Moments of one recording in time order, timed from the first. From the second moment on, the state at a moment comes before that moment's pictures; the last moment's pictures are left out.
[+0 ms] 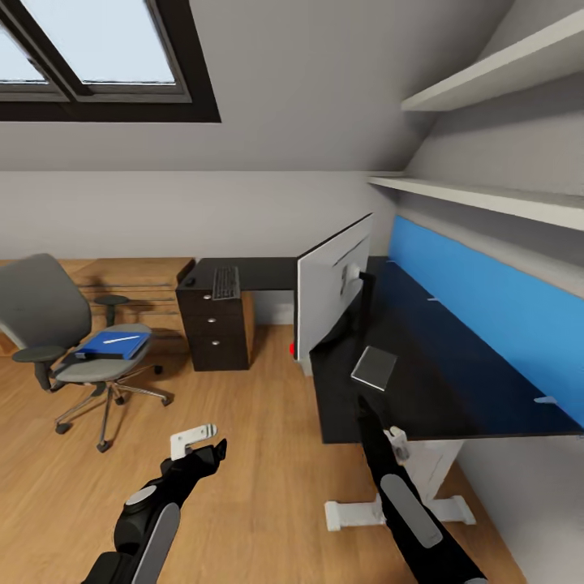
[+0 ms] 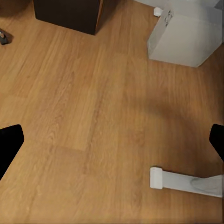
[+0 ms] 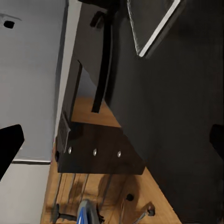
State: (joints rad) left arm -0.15 -0.06 -0.09 -1.56 0.35 0.57 0.31; right arm -0.41 0.01 0.27 -0.92 -1.44 -0.28 0.05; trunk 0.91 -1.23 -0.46
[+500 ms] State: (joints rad) left arm -0.14 -0.05 -0.05 -1.56 0.35 0.57 0.31; right arm -0.45 -0.06 0.18 -0.93 -1.22 -0.26 -0.13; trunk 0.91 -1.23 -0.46
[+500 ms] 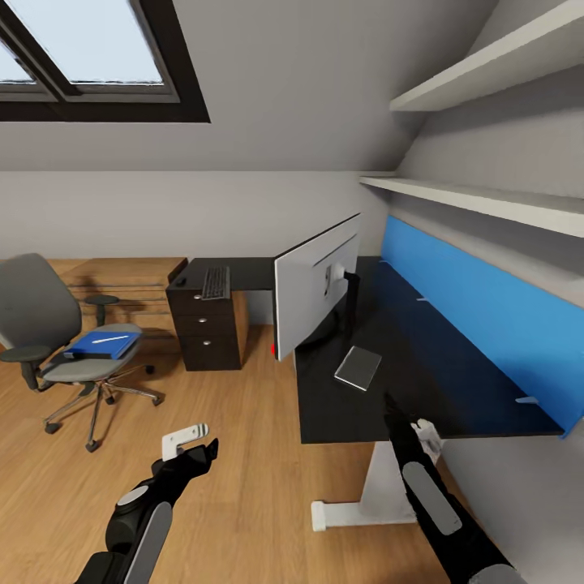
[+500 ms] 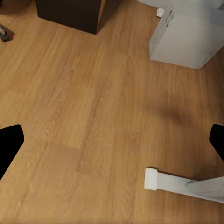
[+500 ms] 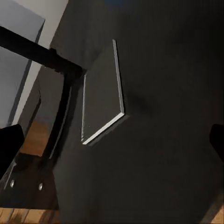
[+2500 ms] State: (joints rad) left arm -0.14 -0.05 -0.06 -1.56 0.35 0.57 0.31; right arm -0.67 -0.19 0.33 -0.77 -0.36 0.19 -0.22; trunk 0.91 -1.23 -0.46
